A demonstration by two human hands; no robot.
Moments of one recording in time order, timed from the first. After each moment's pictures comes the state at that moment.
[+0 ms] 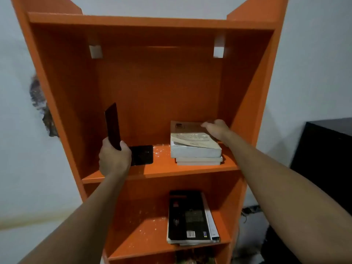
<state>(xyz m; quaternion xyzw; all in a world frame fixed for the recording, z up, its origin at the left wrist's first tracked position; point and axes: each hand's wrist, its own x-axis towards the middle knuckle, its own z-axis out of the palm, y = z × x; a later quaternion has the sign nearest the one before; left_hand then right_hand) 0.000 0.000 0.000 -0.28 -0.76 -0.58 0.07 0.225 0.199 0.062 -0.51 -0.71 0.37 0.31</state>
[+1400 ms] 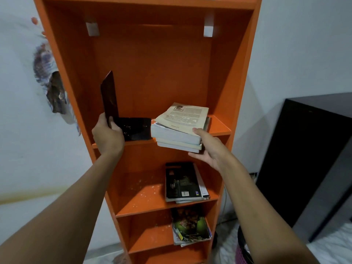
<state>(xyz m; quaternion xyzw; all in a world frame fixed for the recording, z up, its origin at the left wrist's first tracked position) 0.014 -0.065 -0.002 -0.34 -0.69 -0.63 0.13 0.267 0.027 -0.016 -0.39 -0.48 0.69 0.39</state>
